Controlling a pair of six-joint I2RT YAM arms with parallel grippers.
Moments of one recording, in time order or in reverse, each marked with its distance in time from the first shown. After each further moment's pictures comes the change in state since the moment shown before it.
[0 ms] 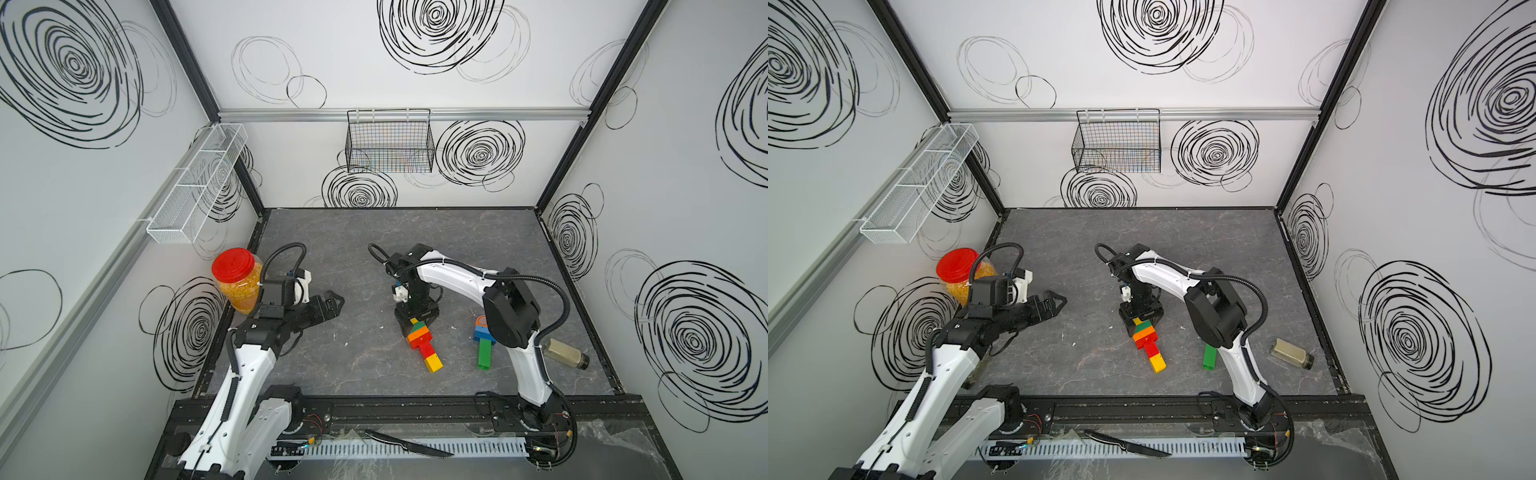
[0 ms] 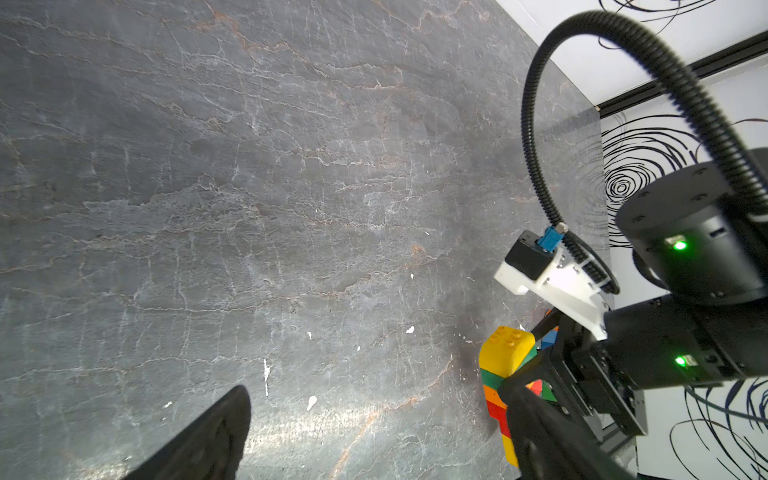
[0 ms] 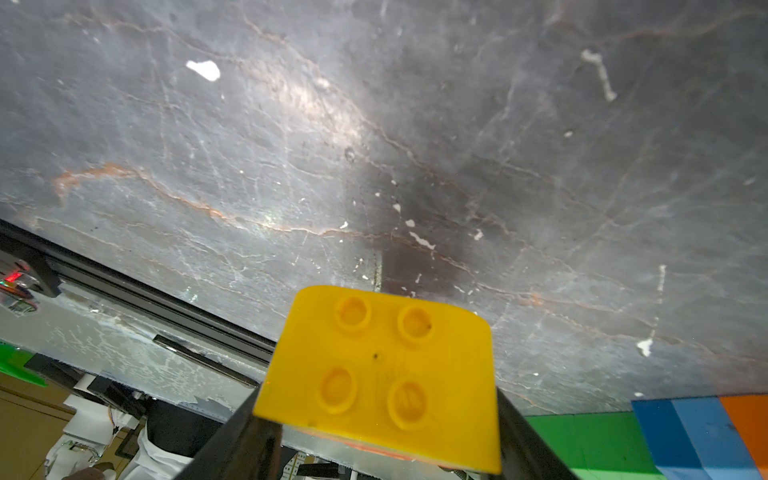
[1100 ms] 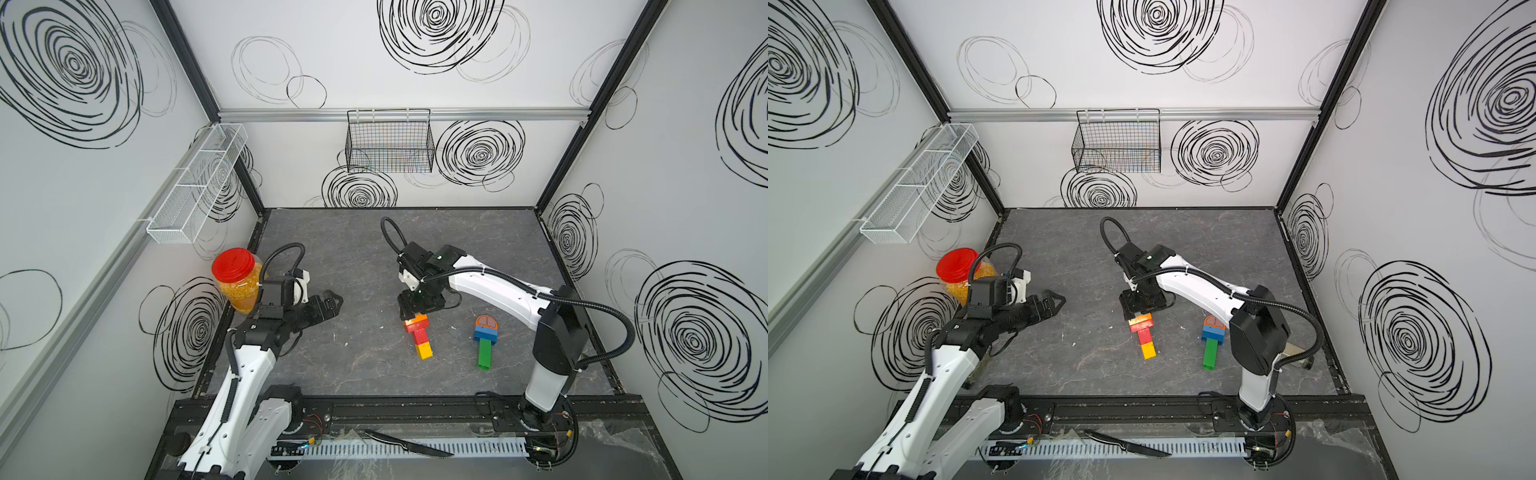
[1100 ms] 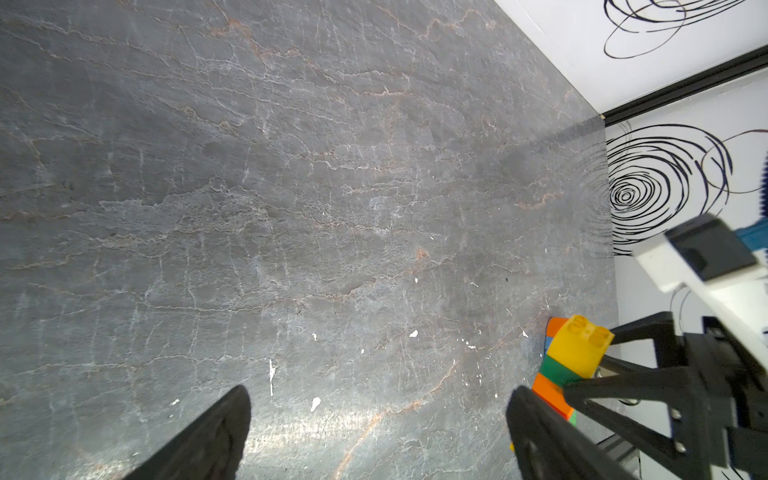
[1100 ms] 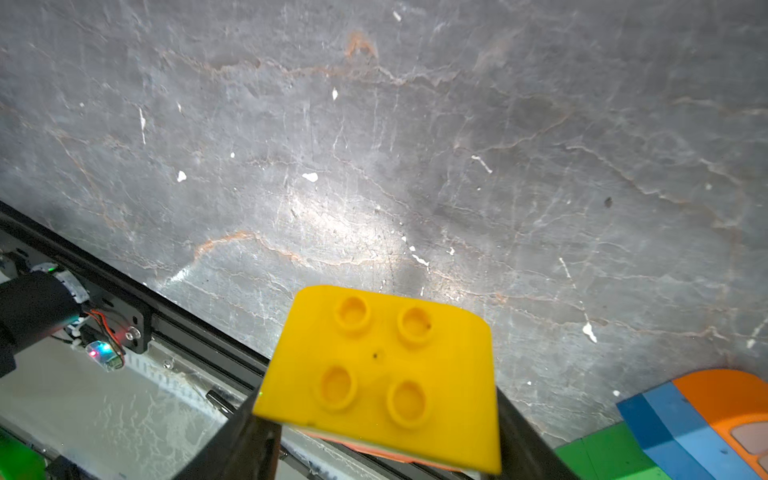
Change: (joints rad) left arm 0.005 -0.006 0.000 -0.001 -0.016 -0.010; right arm 0.016 -0.312 -0.182 0.274 0.075 0.169
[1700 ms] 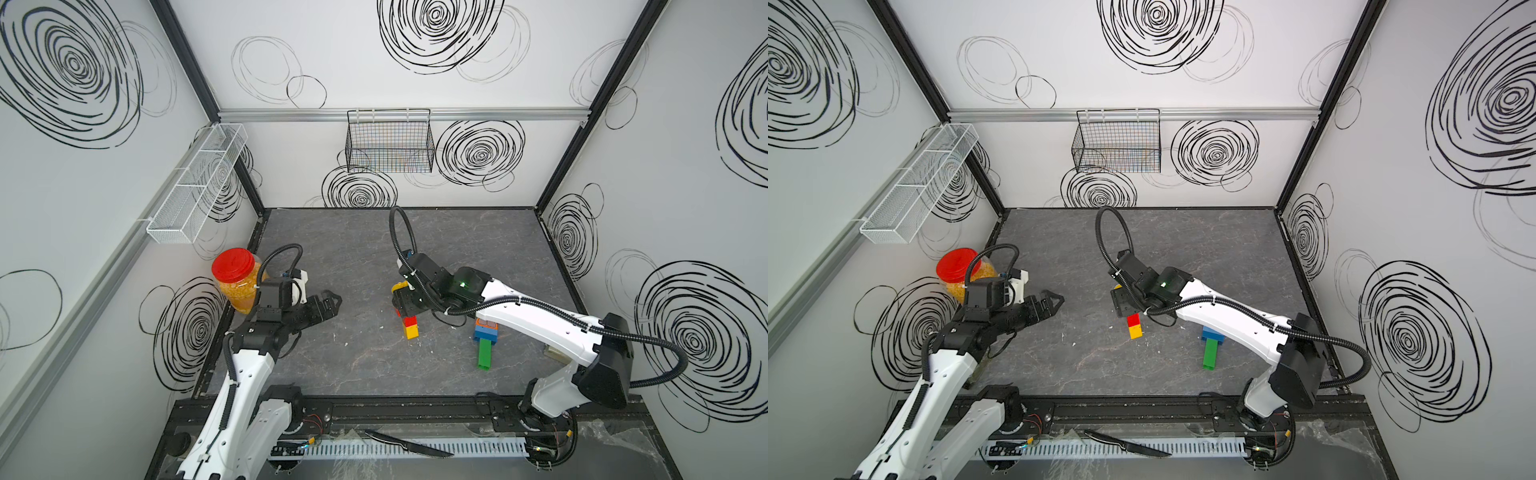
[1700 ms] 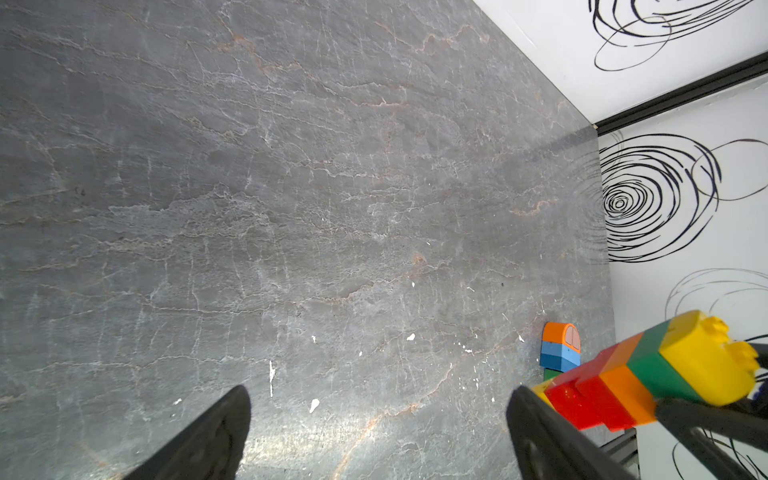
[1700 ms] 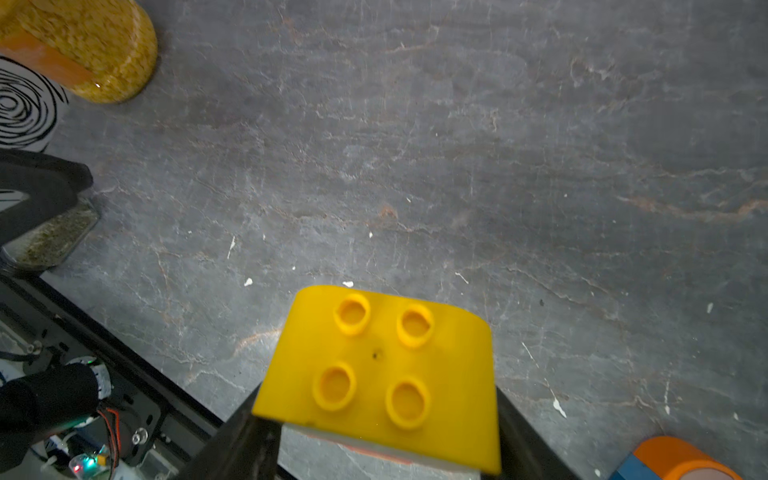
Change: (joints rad) left arm 0.005 -0.028 0.000 -0.007 -0.005 -0.008; right arm 0.140 -0.288 -0.172 0.307 0.328 0.124
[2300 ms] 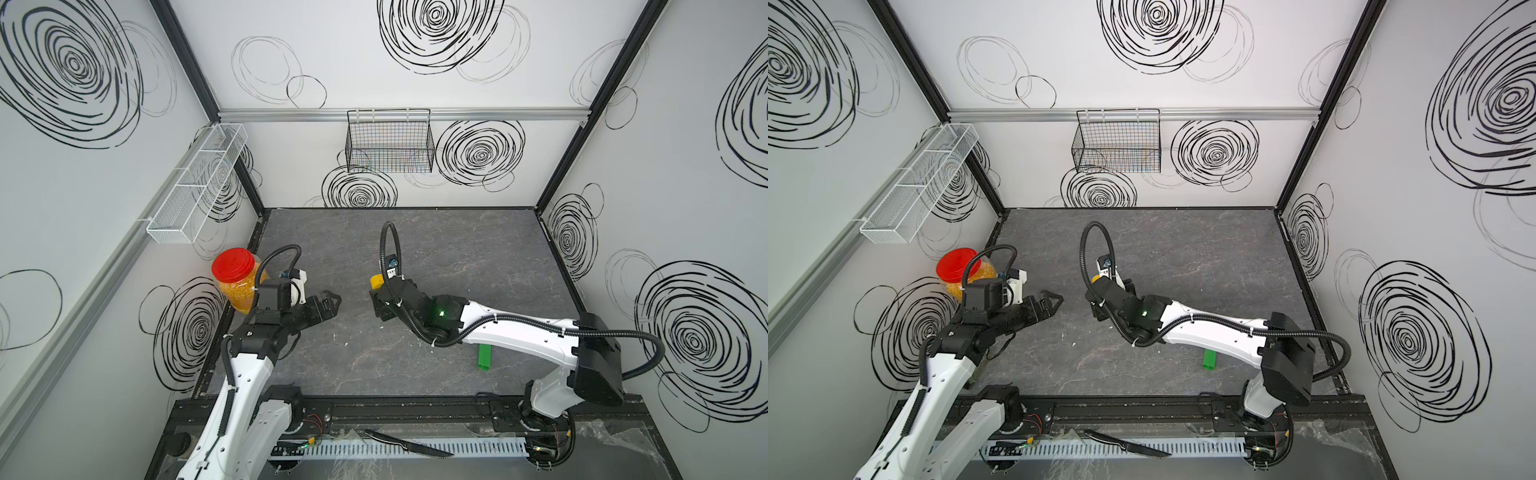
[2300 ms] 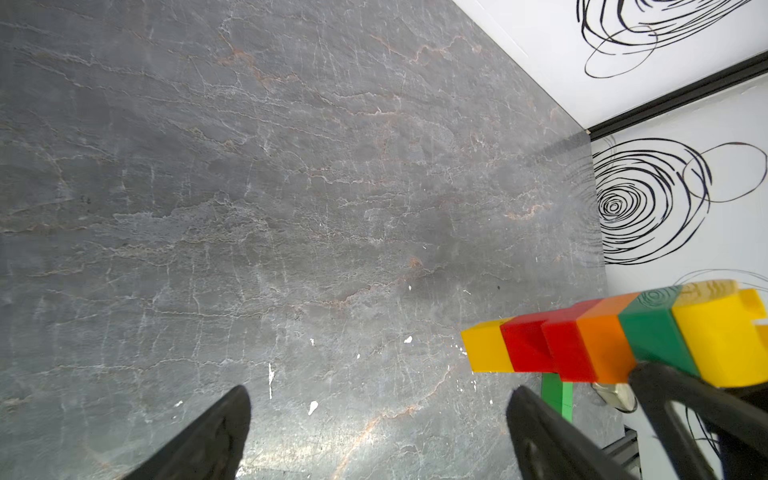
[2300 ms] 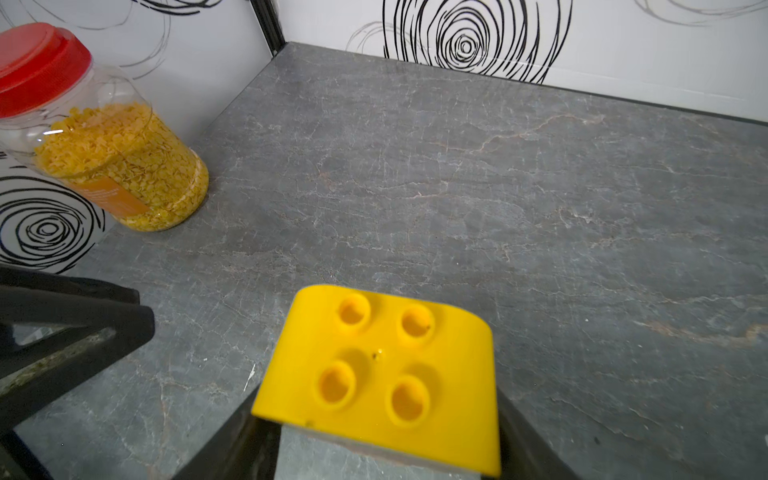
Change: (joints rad) left arm 0.000 -0.031 0.000 -0.002 -0.005 0.000; right arm 0.169 0.034 -0.125 0.466 0.364 0.006
